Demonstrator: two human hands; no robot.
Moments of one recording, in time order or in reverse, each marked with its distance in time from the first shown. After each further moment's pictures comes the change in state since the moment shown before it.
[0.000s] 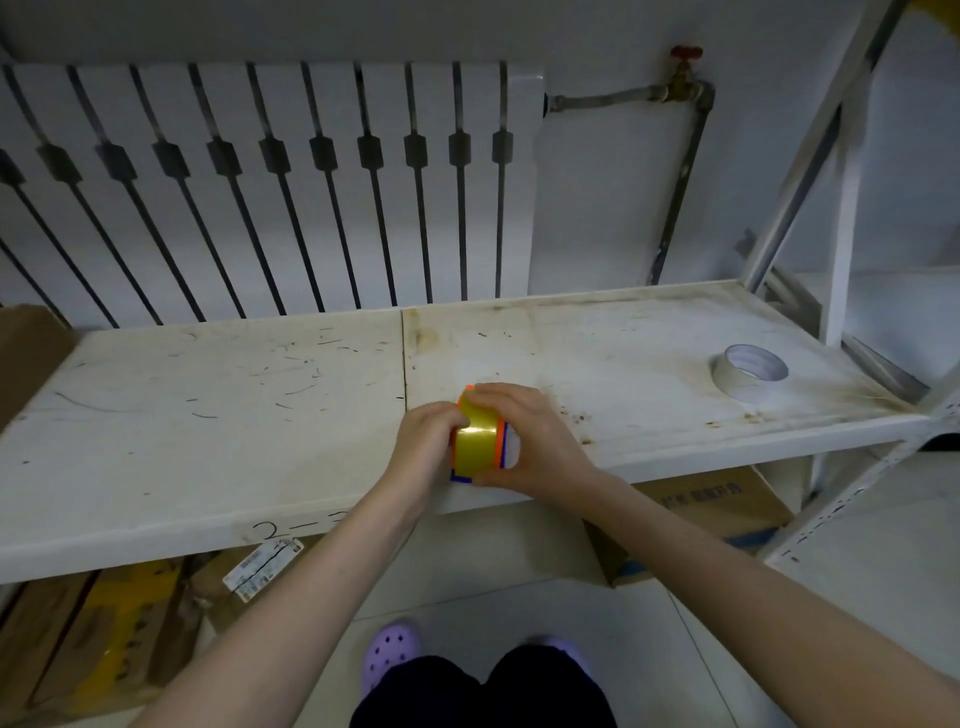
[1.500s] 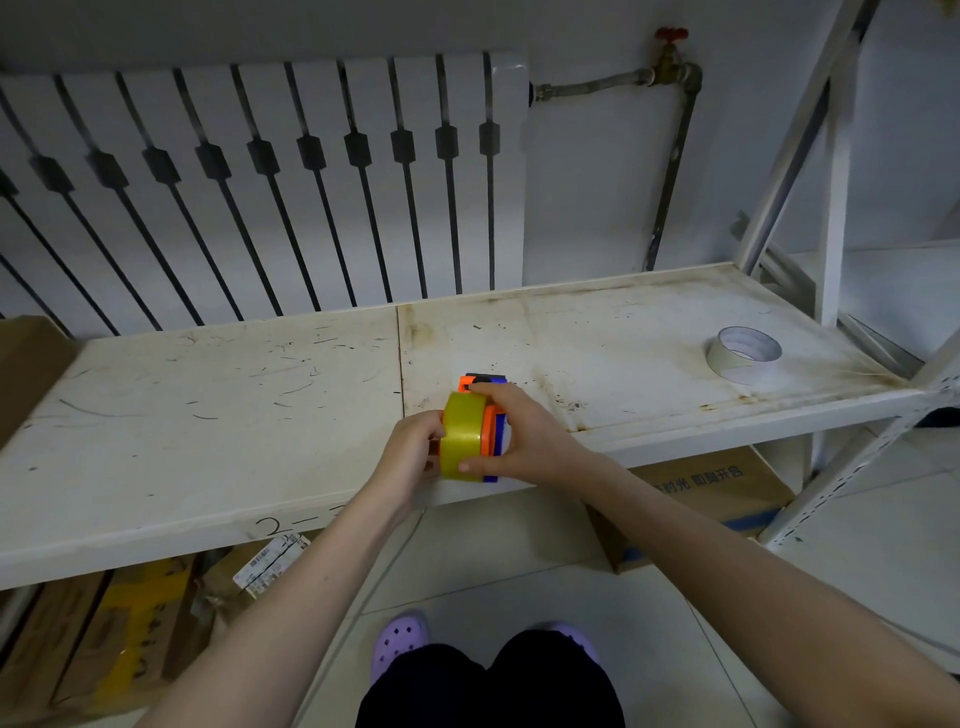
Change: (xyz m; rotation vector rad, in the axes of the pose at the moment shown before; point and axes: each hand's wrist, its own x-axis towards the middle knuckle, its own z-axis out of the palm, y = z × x) left_hand -0.006 -0.011 -0.010 0.050 -0.067 -0.104; right_hand 0.001 -0.003 0.001 0.138 -0.151 0.256
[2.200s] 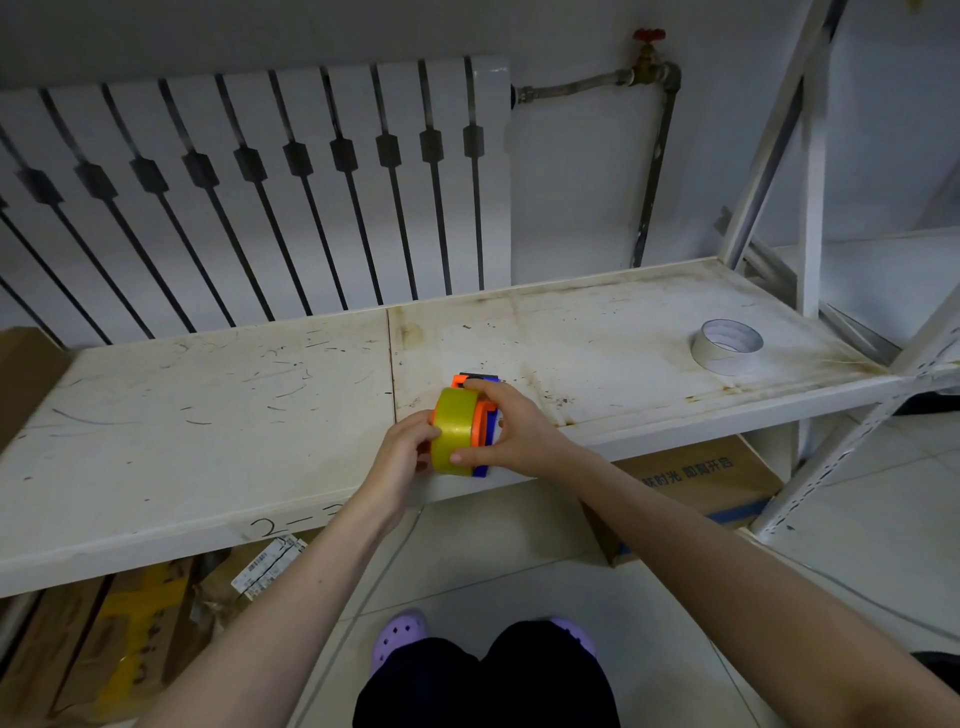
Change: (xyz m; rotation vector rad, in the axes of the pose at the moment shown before) left_hand -0.003 -0.016 -0.003 -0.003 -0.087 0.162; right_hand -0.002 0.000 -0.002 0.080 0.009 0.057
